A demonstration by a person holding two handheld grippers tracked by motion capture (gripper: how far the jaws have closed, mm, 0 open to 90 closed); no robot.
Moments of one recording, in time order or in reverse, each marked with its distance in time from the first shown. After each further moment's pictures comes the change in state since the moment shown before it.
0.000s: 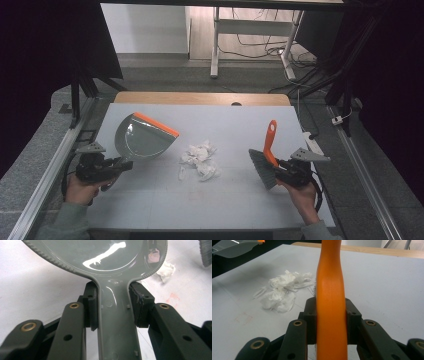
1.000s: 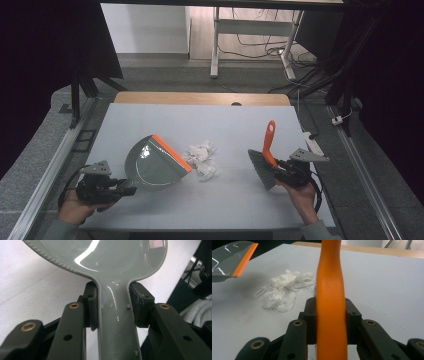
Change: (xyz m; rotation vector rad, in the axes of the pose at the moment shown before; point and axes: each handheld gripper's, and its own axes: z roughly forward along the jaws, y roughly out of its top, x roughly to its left) left arm -0.031 -0.025 -0.006 0.148 -0.158 0.167; right arm 0.001 -0.001 0.002 0.000 0.005 -0.006
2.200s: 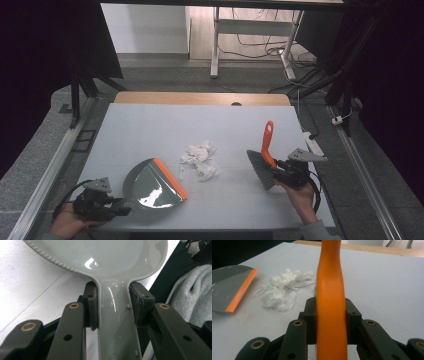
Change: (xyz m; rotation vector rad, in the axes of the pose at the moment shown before) left arm -0.002 -0.036 0.011 0.171 -0.053 0.020; right arm 0.002 0.000 0.003 0.009 -0.002 -0.007
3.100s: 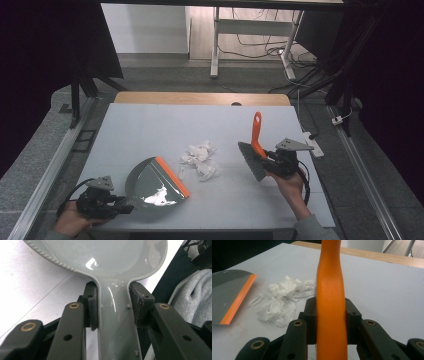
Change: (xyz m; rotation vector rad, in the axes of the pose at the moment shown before) left arm 0.002 0.004 0.005 -0.009 -0.009 -0.009; right arm 0.009 0.027 0.031 0.011 -0.009 -0.030
